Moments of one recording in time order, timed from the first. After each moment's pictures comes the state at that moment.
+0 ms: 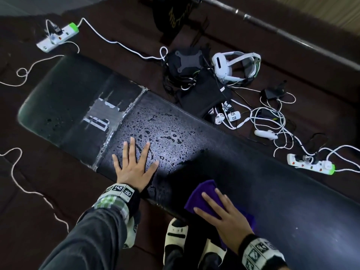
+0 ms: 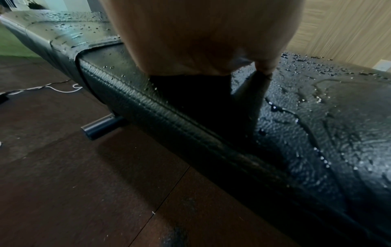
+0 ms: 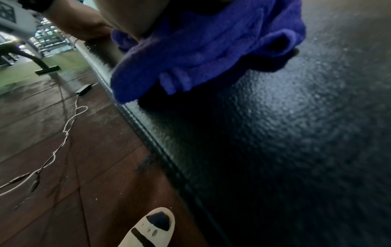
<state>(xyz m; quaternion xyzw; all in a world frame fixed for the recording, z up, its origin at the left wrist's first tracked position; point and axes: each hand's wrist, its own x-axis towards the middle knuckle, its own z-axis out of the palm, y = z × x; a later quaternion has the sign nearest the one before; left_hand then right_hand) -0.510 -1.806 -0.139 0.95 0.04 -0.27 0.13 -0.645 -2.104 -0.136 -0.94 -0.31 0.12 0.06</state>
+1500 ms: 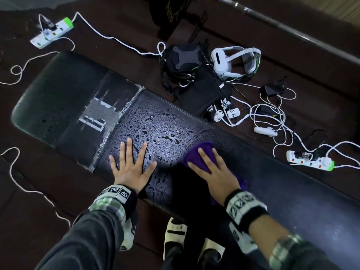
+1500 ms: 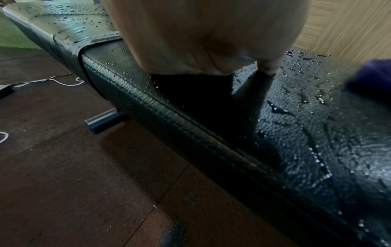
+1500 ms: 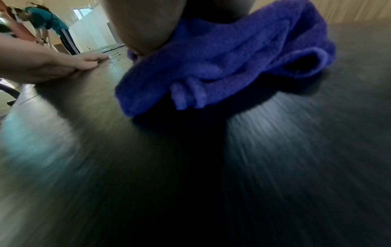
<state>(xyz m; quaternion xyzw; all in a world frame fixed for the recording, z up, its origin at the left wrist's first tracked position) -0.505 -1.811 -0.124 0.94 0.05 -0.31 0.13 -0.537 -2.083 -0.143 -0.96 -0.24 0.12 0.01</state>
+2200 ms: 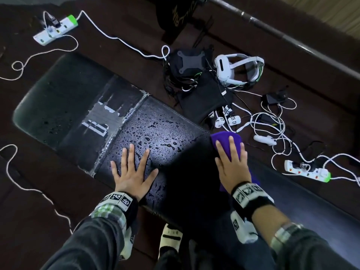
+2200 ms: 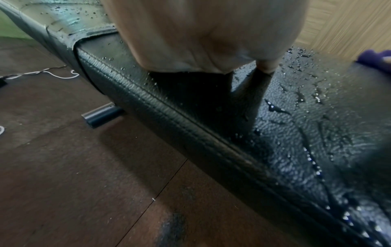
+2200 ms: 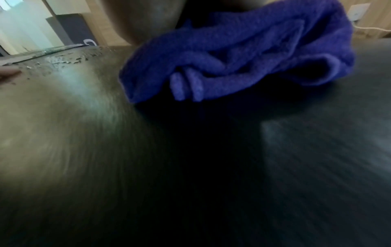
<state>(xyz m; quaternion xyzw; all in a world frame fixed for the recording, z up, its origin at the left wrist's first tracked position) -0.503 -1.811 -0.123 0.94 0.05 -0.33 0.12 -0.482 -2.105 -0.131 -0.99 -0.01 0.10 0.07</state>
